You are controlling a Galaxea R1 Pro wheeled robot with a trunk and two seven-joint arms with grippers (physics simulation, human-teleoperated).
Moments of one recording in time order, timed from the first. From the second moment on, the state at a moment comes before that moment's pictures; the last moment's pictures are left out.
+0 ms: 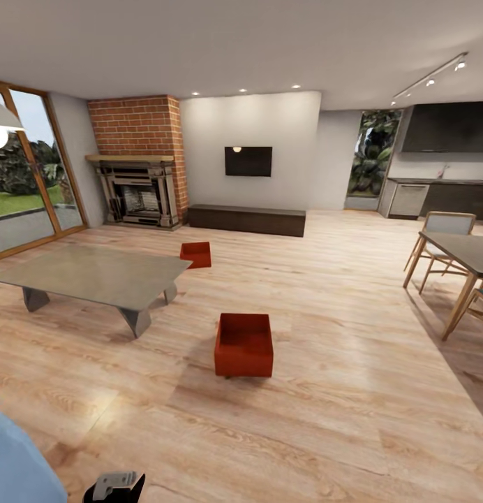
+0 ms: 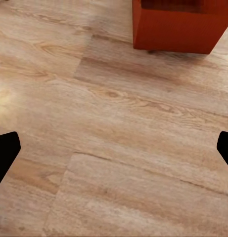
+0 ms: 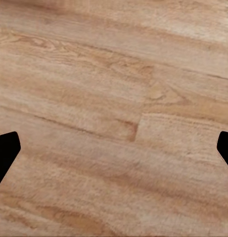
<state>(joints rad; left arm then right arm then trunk) -0.22 0.10 0.22 -0.47 -0.04 -0.30 -0.25 -0.11 -0.04 -0.05 -0.57 0.00 -0.07 0.10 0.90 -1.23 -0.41</state>
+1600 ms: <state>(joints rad) -0.22 0.10 0.22 -0.47 -0.04 -0.30 -0.25 -0.11 -0.04 -0.05 -0.57 0.00 -0.07 0.10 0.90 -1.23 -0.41</state>
